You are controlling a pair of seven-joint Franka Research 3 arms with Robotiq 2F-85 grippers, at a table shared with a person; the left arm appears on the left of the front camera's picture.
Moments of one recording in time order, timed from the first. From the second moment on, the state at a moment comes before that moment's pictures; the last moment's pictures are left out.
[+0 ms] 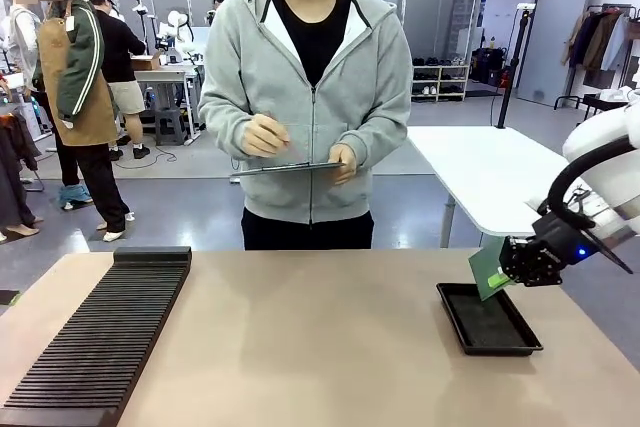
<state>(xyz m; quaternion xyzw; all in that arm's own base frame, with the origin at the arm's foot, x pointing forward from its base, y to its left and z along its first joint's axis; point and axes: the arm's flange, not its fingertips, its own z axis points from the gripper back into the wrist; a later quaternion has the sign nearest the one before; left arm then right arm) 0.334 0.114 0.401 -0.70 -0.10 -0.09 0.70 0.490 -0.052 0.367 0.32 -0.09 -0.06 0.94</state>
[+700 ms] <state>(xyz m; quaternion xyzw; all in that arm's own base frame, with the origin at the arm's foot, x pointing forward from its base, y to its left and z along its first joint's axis) 0.334 0.114 0.401 -0.70 -0.10 -0.09 0.70 0.504 -0.040 0.329 0.30 -0.04 -0.05 0.95</state>
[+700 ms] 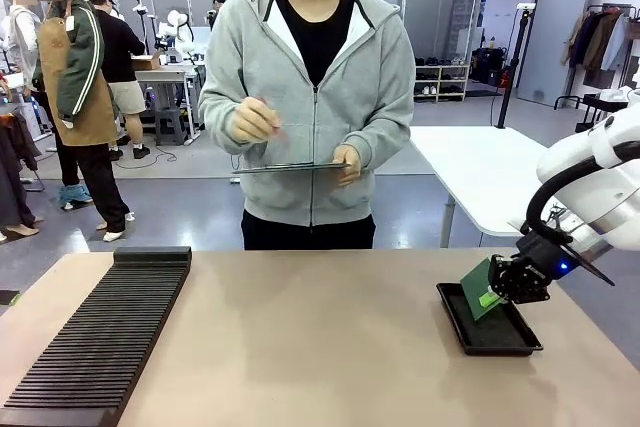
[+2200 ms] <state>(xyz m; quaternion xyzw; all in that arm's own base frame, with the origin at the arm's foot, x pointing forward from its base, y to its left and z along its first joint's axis) 0.334 0.114 0.401 -0.70 -0.10 -0.09 0.70 0.472 0.005 0.337 0.22 -0.06 -0.07 0.97</state>
